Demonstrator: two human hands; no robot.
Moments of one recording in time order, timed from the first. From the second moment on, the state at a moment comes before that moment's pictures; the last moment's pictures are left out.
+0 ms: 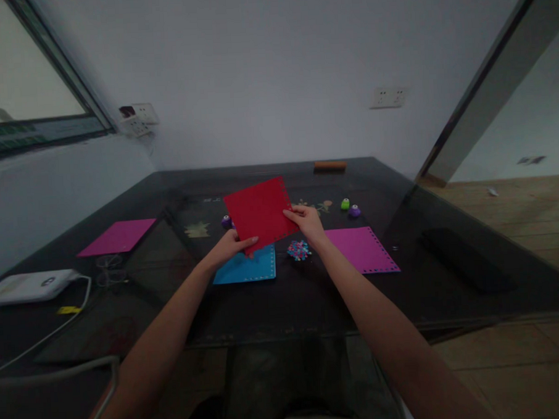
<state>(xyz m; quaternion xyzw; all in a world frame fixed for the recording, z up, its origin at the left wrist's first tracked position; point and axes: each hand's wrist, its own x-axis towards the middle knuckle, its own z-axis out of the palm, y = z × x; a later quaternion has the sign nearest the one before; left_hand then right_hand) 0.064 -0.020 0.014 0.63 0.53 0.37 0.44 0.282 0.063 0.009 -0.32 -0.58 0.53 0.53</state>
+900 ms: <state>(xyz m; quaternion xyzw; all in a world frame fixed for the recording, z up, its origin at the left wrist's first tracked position) 0.047 -0.005 0.007 0.51 0.54 0.54 0.38 0.274 0.061 0.002 -0.38 -0.71 0.42 0.42</state>
